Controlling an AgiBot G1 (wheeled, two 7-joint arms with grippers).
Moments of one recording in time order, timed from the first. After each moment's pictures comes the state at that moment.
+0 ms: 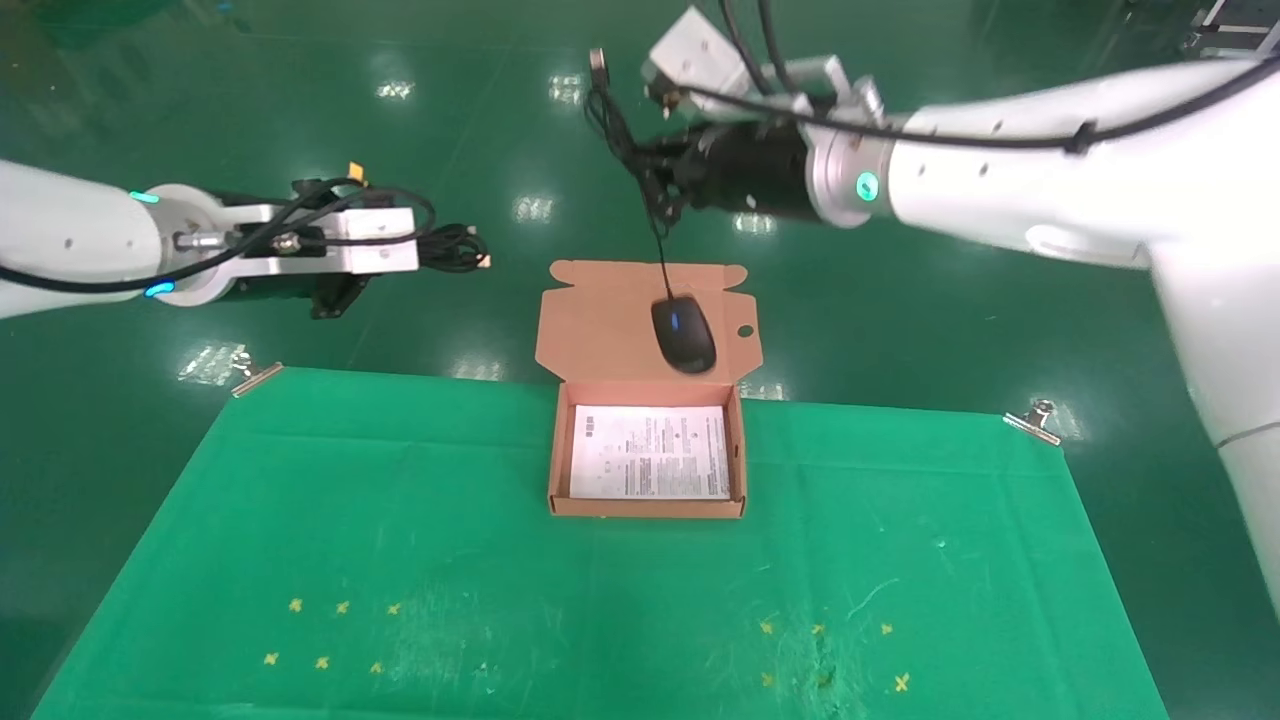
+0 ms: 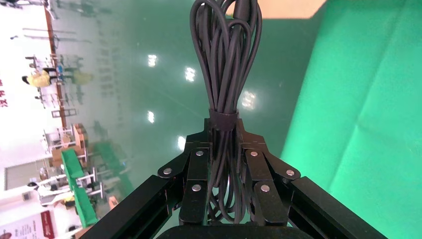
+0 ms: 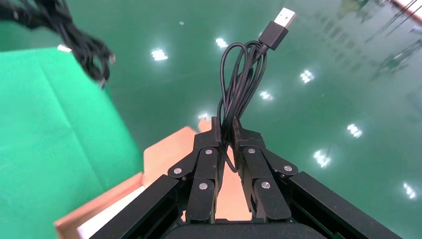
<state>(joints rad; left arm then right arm) -1.66 1.01 0.73 -1.21 2.41 1.10 -0.42 1.73 -1.33 -0.53 0.79 -1.94 -0.87 0.55</state>
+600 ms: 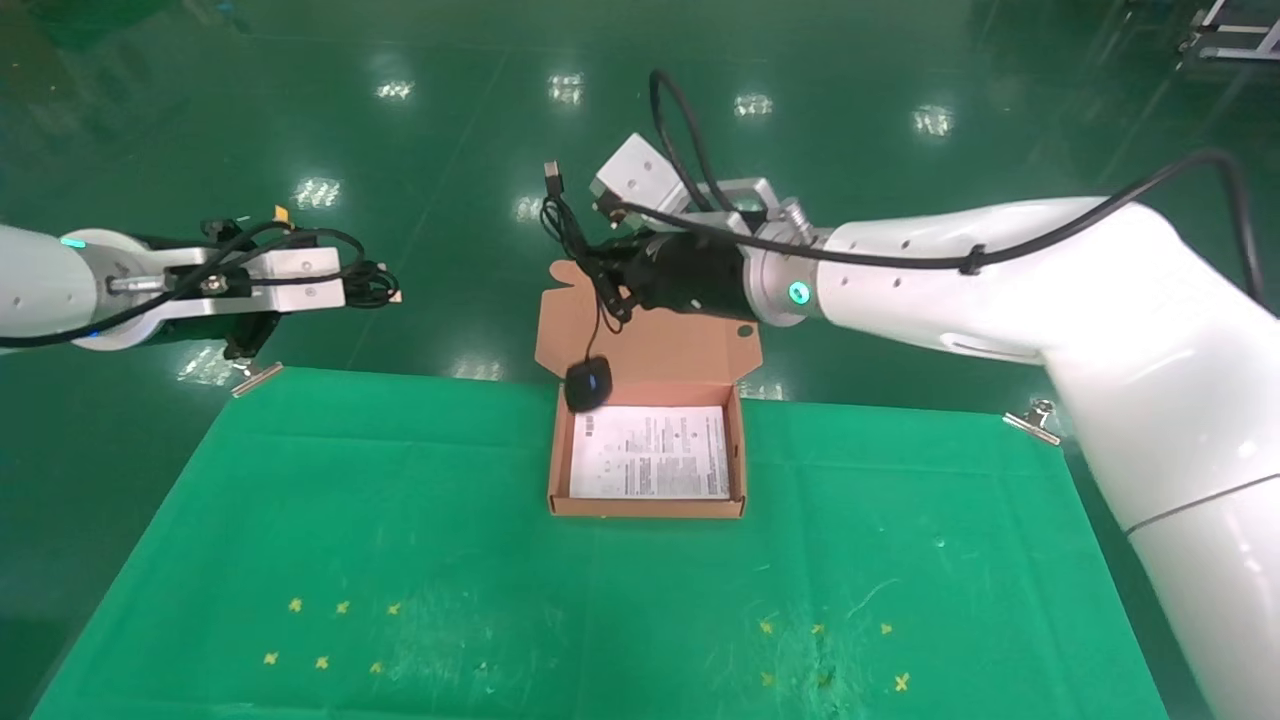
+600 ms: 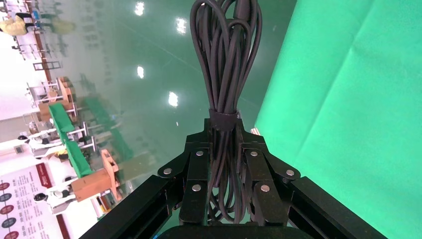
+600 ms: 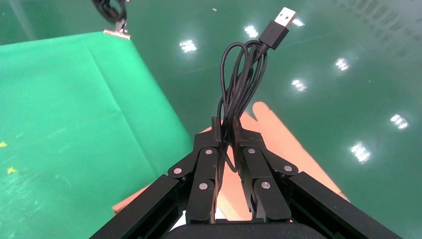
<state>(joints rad) -1.62 0.96 0.74 -1.28 2.54 1.19 -0.55 1.64 -1.35 -0.64 0.78 -1.86 -0.83 0.55</state>
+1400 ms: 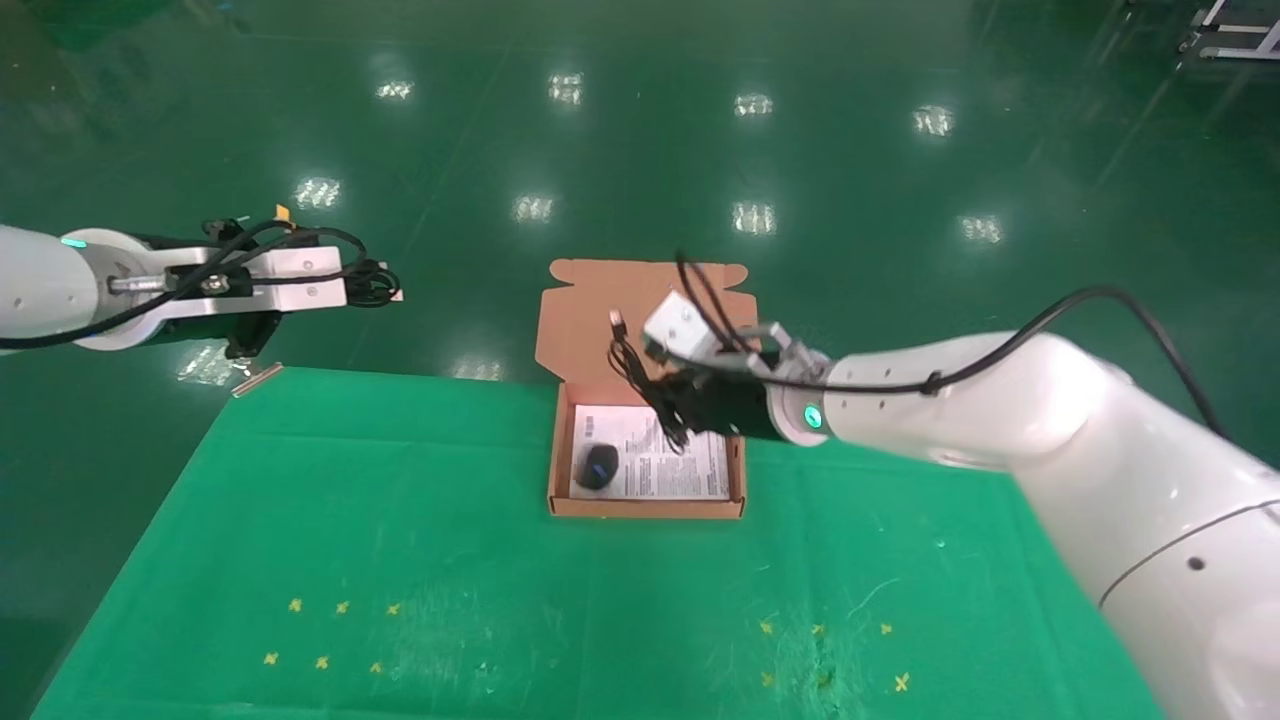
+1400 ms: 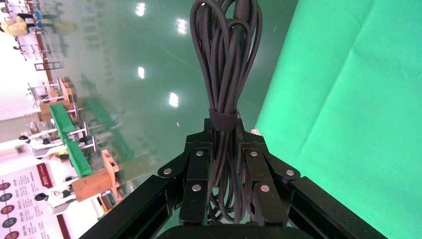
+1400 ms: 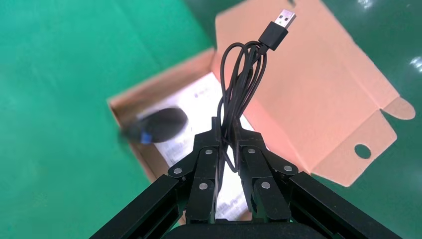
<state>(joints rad) -1.61 0.96 0.74 -1.29 2.54 1.20 -0.56 1.58 -1.35 -0.86 0.59 -1.80 -0.71 0.46</state>
